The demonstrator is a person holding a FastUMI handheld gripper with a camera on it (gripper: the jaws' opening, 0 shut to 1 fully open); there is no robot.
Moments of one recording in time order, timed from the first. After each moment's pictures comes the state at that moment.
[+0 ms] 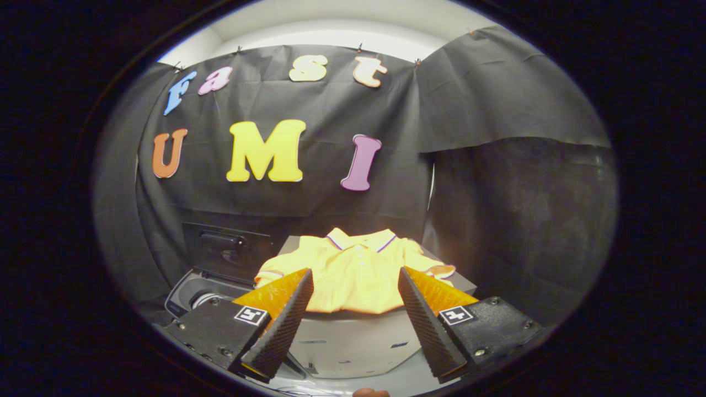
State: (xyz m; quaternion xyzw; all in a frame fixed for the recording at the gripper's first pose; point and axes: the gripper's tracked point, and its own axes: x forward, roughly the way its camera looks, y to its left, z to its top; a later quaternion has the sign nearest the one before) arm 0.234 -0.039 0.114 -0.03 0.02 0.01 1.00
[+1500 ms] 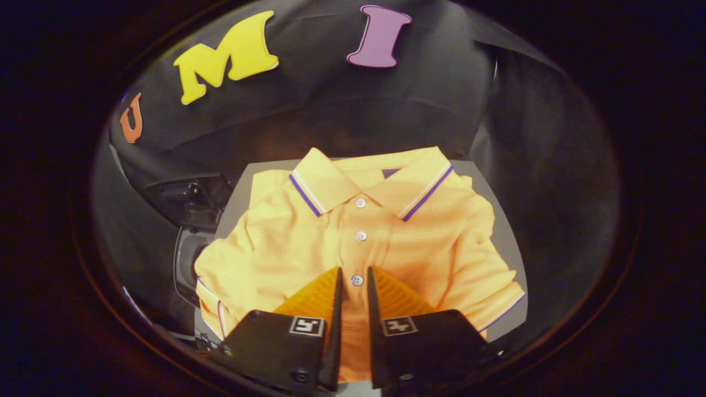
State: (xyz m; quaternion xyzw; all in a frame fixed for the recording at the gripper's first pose) arm 0.407 -0.049 0.057 -0.02 0.39 0.03 0.92
